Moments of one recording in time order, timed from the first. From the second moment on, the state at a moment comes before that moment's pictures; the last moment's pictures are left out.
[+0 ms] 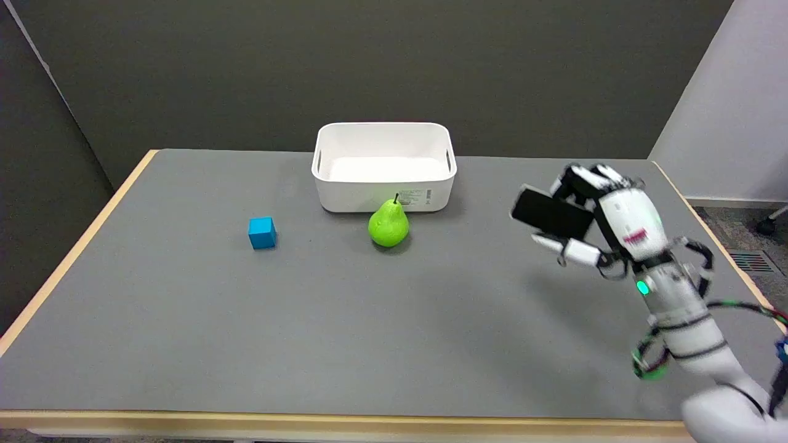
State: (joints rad) arm -0.28 -0.80 -1.88 1.24 0.80 1.21 0.35
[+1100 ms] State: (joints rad) arm 0.71 -1.21 -2.26 0.64 0.91 0.62 0.20
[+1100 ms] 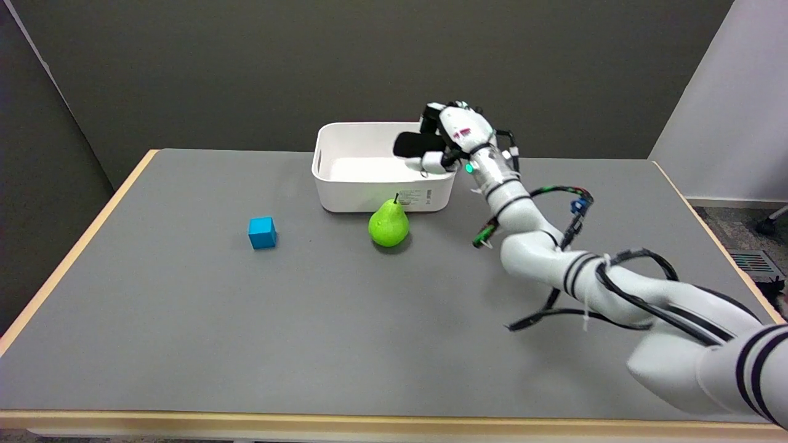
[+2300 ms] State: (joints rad) arm 0.74 -1.22 -2.20 0.74 1.13 0.53 0.21
